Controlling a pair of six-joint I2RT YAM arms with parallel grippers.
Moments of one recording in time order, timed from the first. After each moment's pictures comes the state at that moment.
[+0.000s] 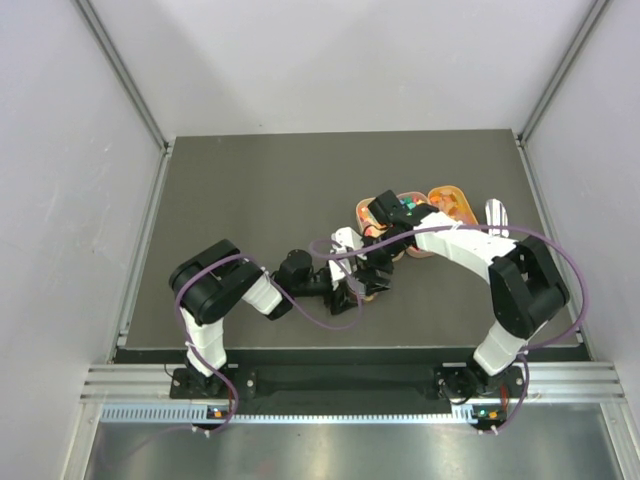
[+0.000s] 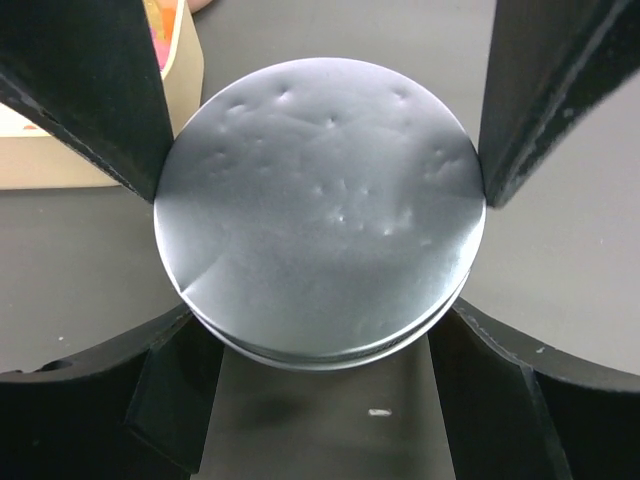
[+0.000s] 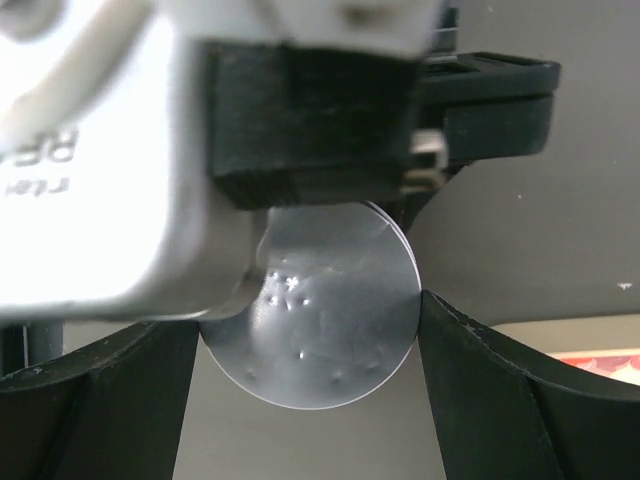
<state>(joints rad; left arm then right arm) -0.75 1.89 0.51 1.03 0.61 0.21 0.63 1.68 1.16 -0.74 -0.60 -0.94</state>
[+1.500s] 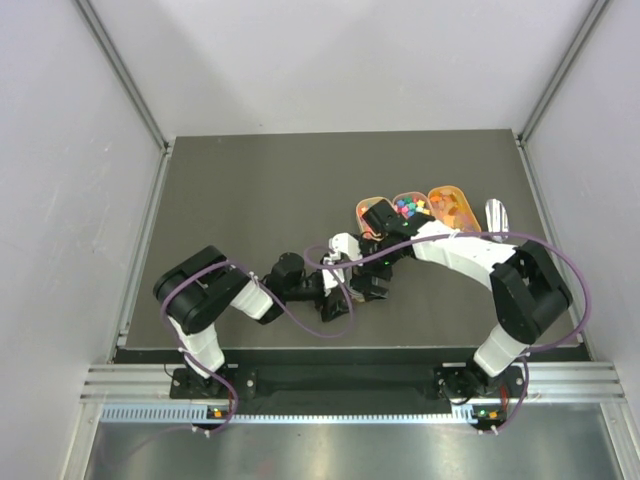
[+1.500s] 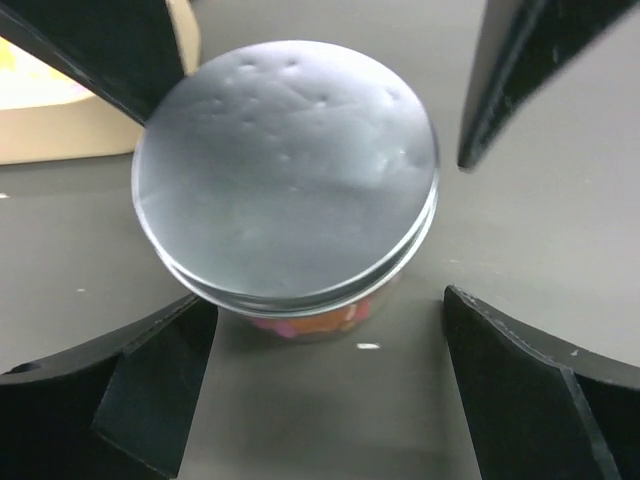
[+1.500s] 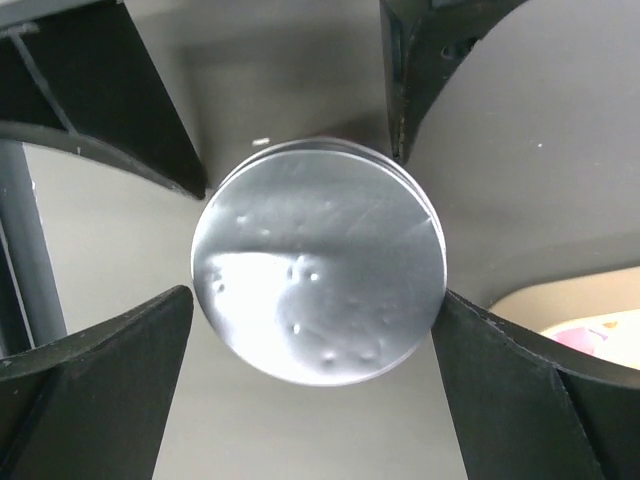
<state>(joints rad) -0.73 1.78 0.43 0.96 0.62 0.32 0.69 1.64 1.09 -0.65 -0.45 -0.76</state>
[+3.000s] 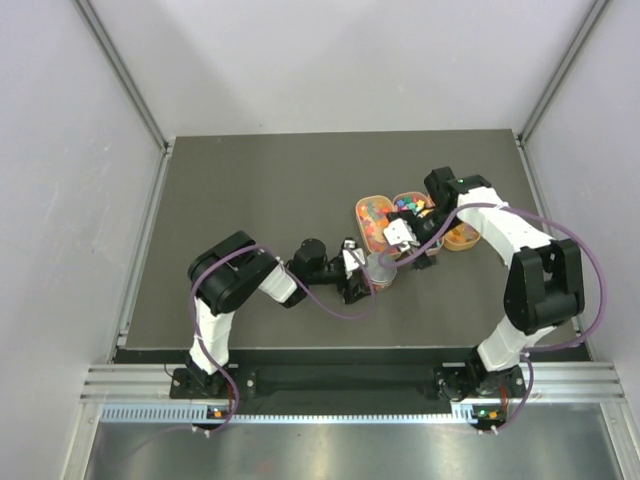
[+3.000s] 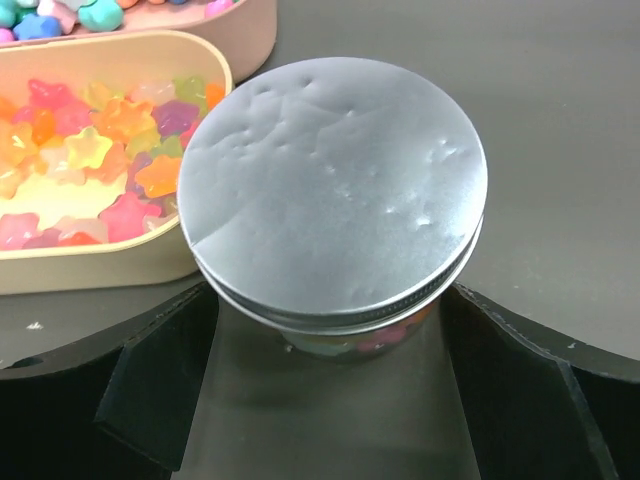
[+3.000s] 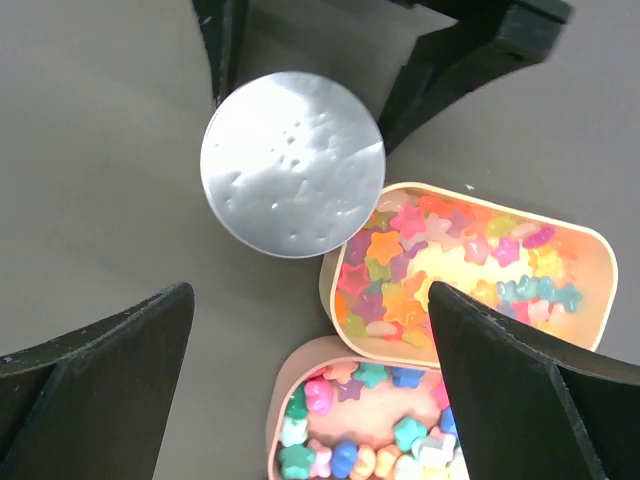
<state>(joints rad) -0.75 2.01 0.69 1.02 0.60 0.26 0.28 1.64 1.28 -1.12 -0.73 -1.79</state>
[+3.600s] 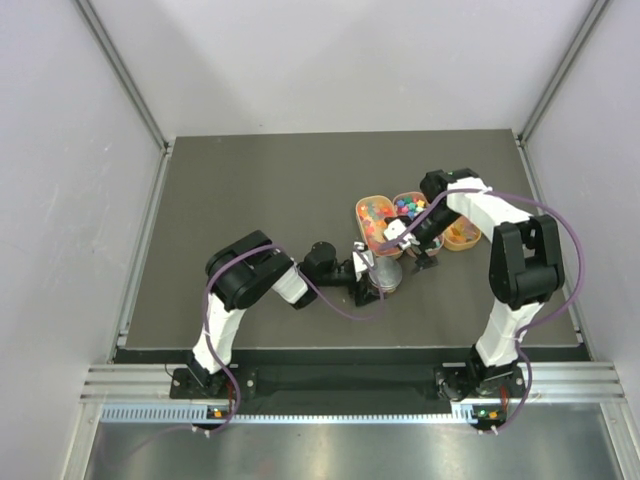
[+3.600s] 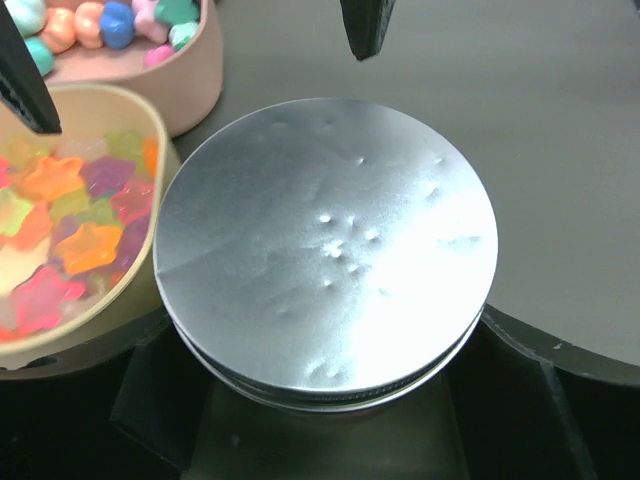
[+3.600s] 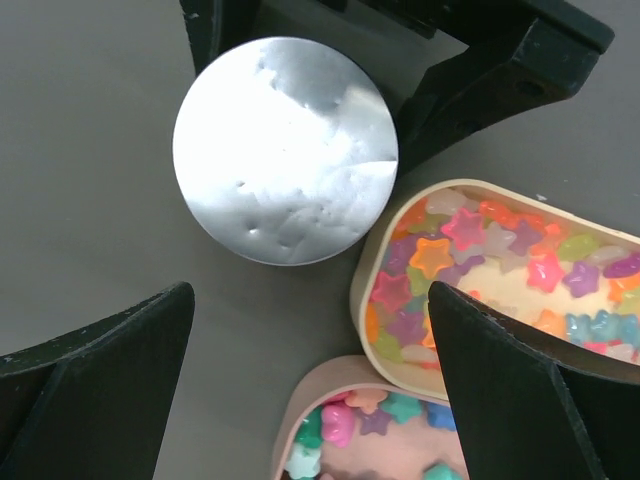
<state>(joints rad) -0.80 2.12 0.76 1.12 0.66 0.16 0.25 1.83 1.38 -1.26 -0.72 -1.97</state>
